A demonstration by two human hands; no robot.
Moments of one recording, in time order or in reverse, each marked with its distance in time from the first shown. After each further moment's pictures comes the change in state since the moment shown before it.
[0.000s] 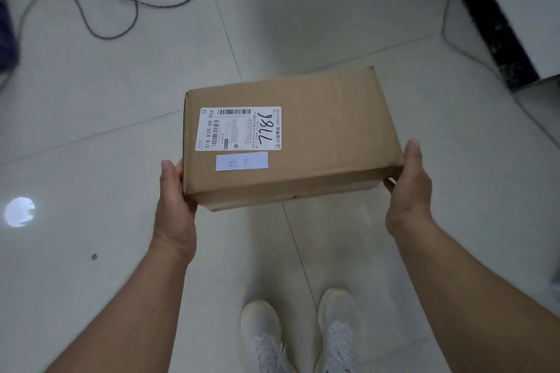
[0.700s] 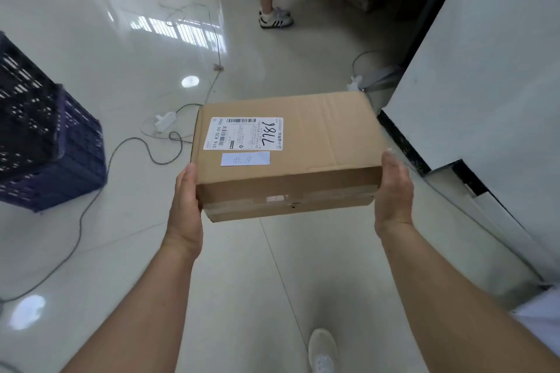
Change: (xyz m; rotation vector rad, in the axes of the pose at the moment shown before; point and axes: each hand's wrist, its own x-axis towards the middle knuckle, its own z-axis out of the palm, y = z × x) left_hand -0.184 0.289 0.027 -0.034 -0.152 0.290; right_hand -0.164 -0.278 -0.112 0.148 -0.132 -0.372
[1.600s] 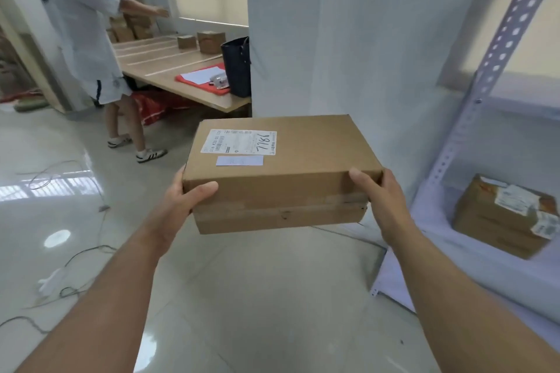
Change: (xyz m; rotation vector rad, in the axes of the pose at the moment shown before) left_hand -0.223 0.243 0.083 0.206 -0.856 0.326; right_hand -0.253 -0.229 -0.254 -0.089 0.312 -0.268
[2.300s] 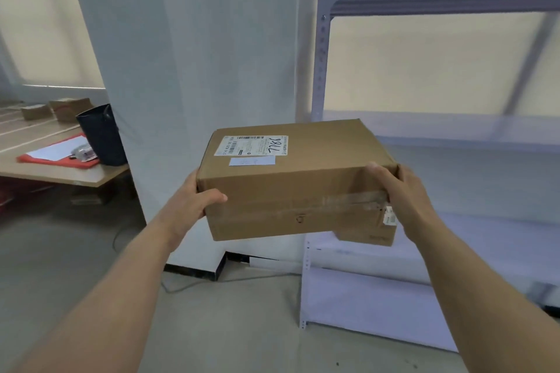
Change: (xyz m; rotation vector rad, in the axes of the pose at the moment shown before) left_hand 0.058 0.092 0.212 0.090 -0.440 0.111; right_hand -0.031 -0.058 -0.229 -0.137 0.479 -0.042
